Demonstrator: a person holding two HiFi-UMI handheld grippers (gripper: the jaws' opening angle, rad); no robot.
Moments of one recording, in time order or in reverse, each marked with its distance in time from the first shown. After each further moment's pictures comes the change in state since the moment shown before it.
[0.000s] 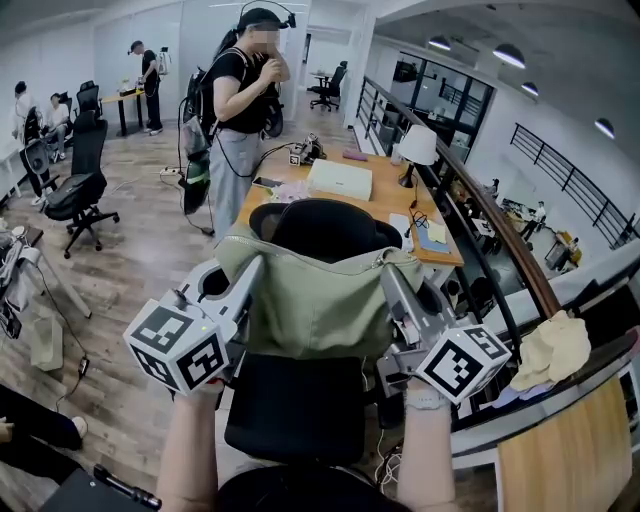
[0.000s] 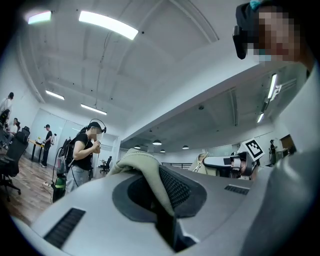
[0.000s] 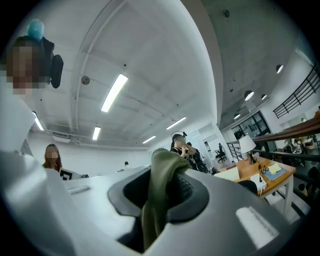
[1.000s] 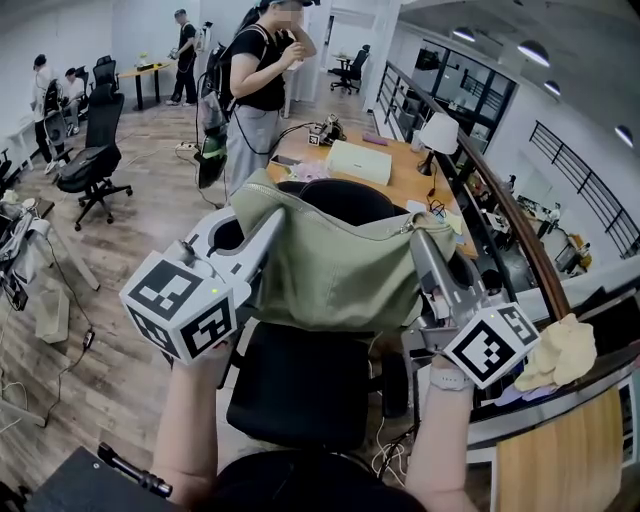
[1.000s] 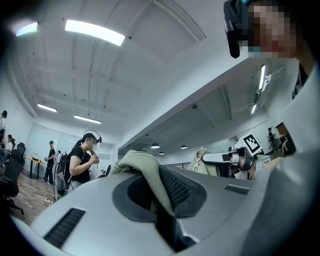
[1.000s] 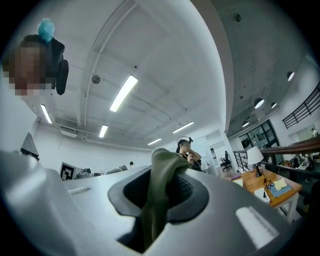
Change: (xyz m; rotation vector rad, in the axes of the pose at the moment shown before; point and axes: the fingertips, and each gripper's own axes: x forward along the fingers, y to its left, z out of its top) left arm 0.007 0.000 0.044 0.113 -0.036 -0.026; right arm 0.018 0.016 0.034 -0.090 -0.028 0.065
